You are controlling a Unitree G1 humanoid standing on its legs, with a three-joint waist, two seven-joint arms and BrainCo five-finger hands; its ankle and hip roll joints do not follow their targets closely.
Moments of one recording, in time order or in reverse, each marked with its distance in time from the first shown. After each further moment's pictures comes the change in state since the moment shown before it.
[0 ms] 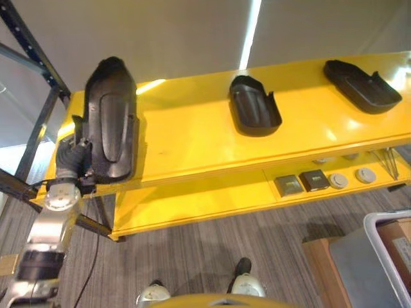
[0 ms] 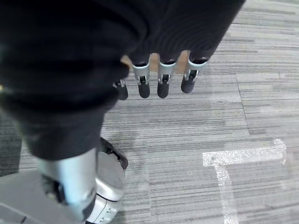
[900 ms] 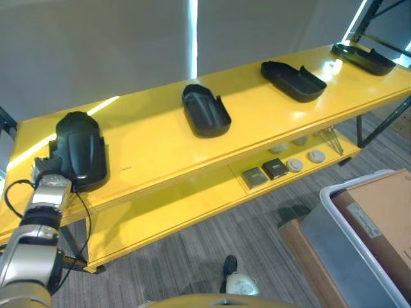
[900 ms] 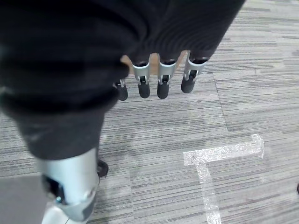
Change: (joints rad) left arm -0.361 0.119 -0.166 0.715 0.172 0.173 0.080; right arm 0.032 -0.039 0.069 -0.055 -0.079 0.067 0.040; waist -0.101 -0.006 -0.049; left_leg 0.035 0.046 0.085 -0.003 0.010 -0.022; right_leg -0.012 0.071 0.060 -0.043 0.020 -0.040
